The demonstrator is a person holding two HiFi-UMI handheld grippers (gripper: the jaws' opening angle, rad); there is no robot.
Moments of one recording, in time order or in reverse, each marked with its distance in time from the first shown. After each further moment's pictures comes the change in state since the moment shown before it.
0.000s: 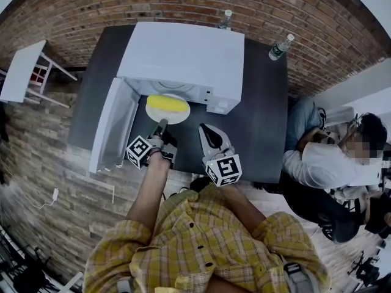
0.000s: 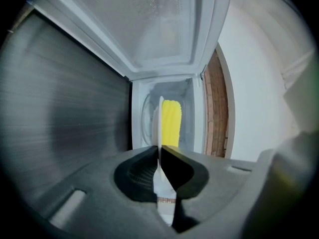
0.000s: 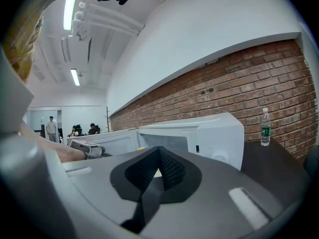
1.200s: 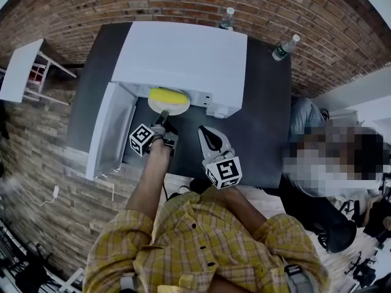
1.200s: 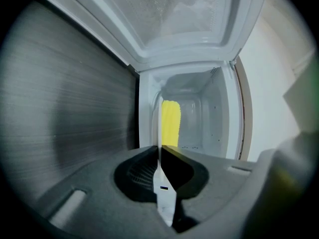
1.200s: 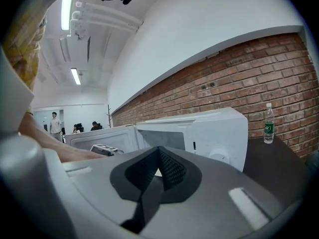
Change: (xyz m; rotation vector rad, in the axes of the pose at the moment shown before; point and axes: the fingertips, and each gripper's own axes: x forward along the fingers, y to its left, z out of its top) left arm 0.071 0.035 0.021 -0.008 -0.016 0.087; right arm 0.018 -0.019 -0.007 0.007 0.037 0.025
